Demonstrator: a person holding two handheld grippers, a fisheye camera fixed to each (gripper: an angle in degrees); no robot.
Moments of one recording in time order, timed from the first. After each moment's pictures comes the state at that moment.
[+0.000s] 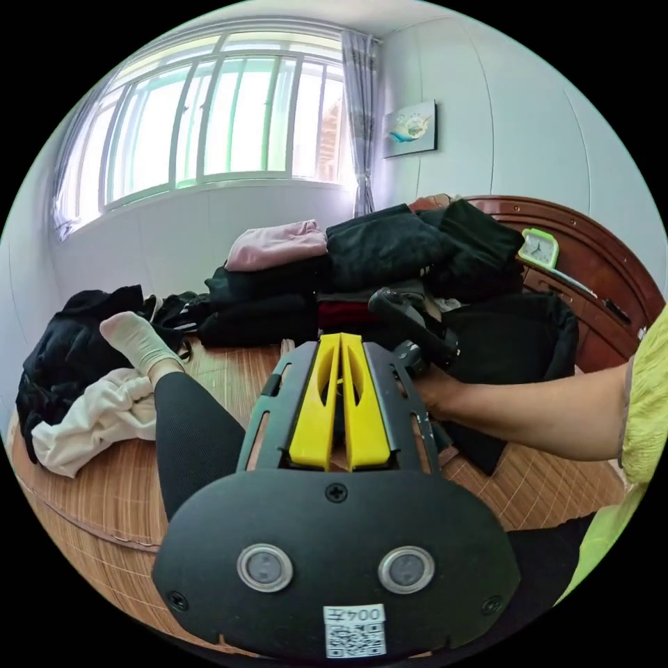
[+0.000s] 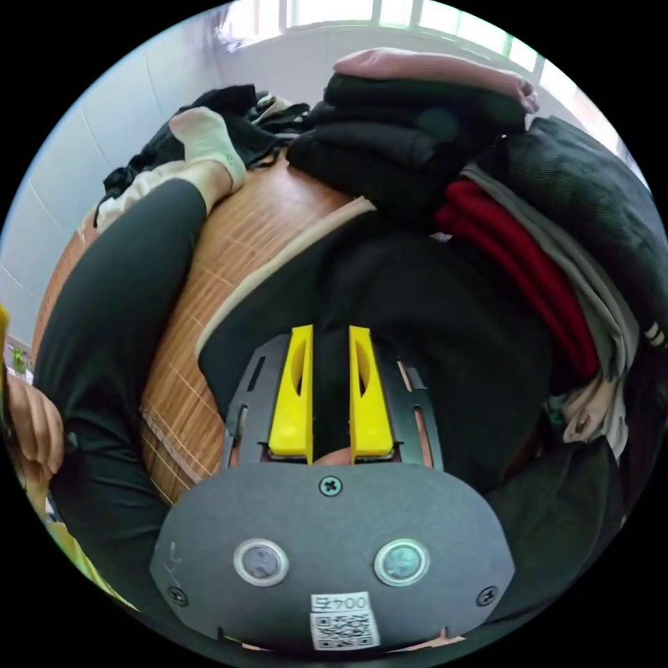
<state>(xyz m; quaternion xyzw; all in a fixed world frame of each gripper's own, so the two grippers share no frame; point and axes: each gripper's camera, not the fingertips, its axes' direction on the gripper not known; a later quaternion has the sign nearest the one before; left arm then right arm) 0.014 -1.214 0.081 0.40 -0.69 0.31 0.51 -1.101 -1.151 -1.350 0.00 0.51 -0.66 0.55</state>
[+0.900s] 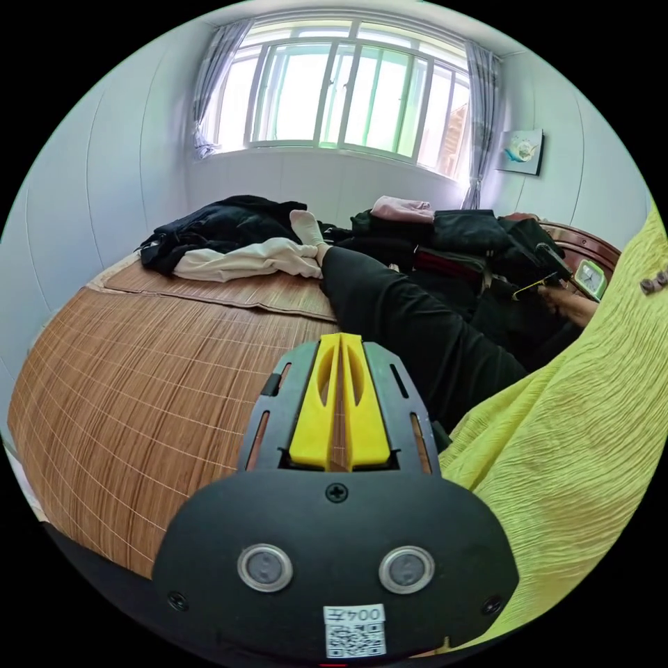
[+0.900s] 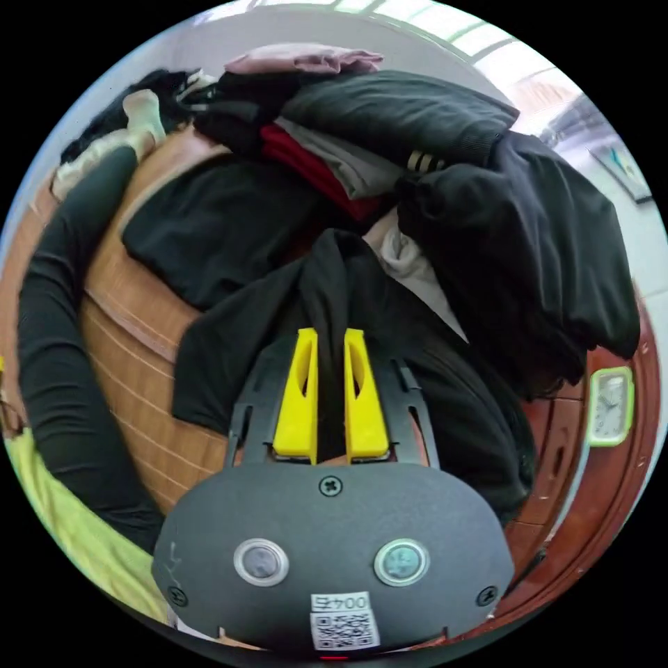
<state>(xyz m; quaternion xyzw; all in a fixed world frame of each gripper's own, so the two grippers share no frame) -0.027 -0.779 0.181 0.53 -0.72 0.12 0.44 -1.215 -1.146 -1.654 0.08 0.65 -0.60 0.47</state>
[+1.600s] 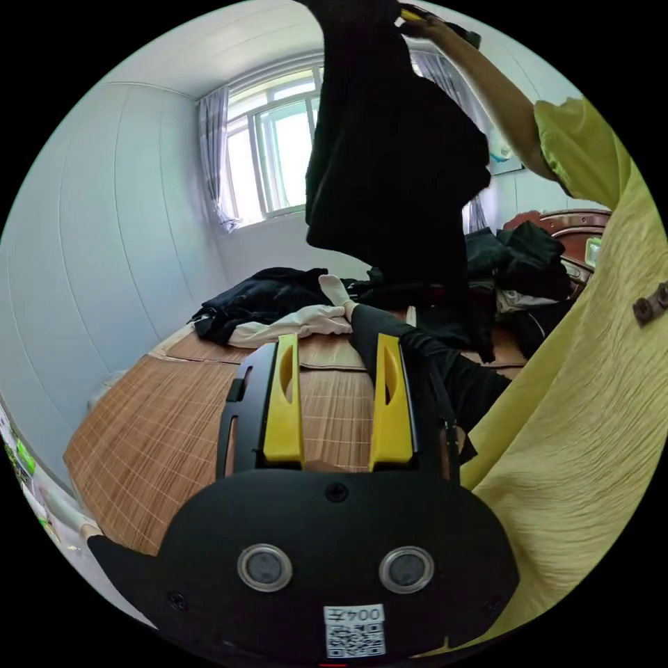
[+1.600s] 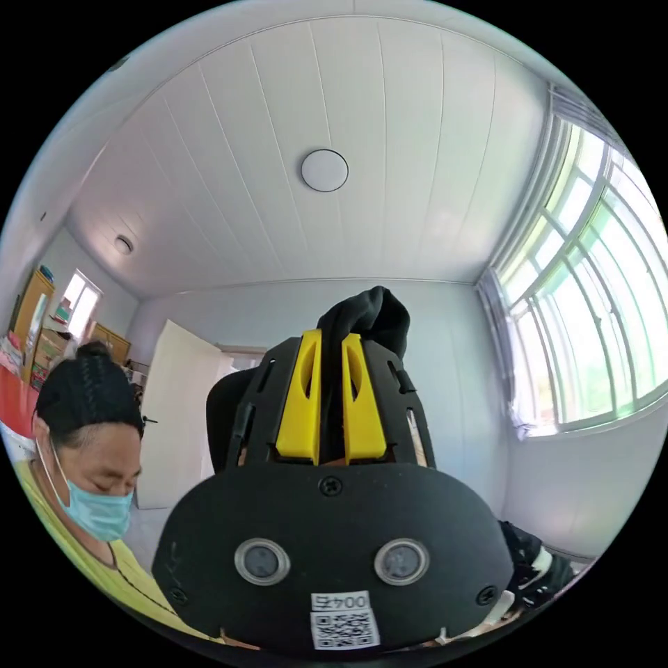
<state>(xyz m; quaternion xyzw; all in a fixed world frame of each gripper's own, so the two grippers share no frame) 0.021 -0.657 0.315 0.52 -0.79 0.14 0.29 -1.523 -0.645 -1.728 -0.10 -0.39 -0.82 0.40</state>
